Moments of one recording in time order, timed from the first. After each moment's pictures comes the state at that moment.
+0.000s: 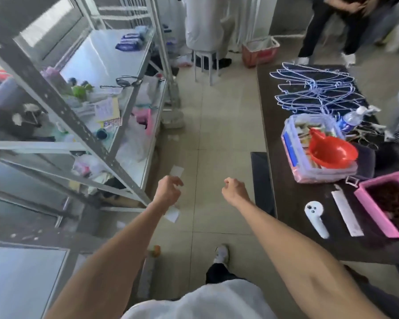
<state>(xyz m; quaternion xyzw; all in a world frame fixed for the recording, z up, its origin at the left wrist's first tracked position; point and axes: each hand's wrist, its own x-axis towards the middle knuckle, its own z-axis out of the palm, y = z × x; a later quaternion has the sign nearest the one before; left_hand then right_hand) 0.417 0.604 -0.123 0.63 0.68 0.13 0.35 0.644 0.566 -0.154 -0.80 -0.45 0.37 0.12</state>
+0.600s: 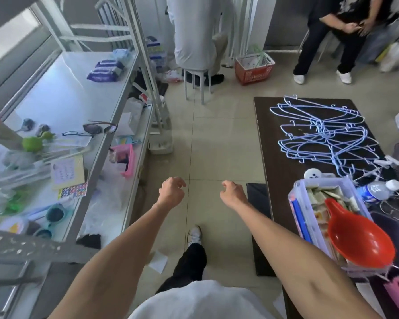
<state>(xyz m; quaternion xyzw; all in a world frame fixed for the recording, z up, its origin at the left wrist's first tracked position) 0.528 0.925 -0.153 0.64 0.67 0.08 0.36 0.746 0.871 -0.166 -0.80 -0.48 0.36 0.09</state>
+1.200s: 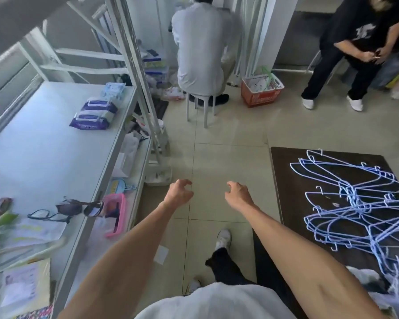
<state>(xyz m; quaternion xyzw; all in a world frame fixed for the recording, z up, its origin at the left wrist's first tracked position) 0.591 1.269 -0.142 0.64 0.63 0.06 0.43 0.808 1.214 -0.144 -0.81 -0.48 0.33 0.07</state>
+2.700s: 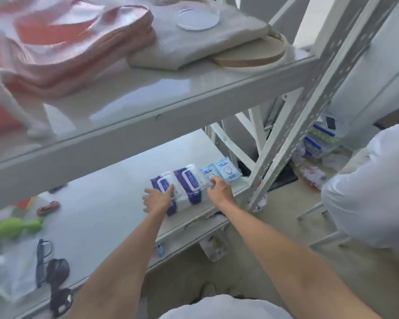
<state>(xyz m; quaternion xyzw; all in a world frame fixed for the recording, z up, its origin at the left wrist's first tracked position) 0.363 1.673 -0.143 -0.06 0.92 0.32 0.24 0.503 1.820 -0.117 -0.44 -0.82 0.38 0.02</state>
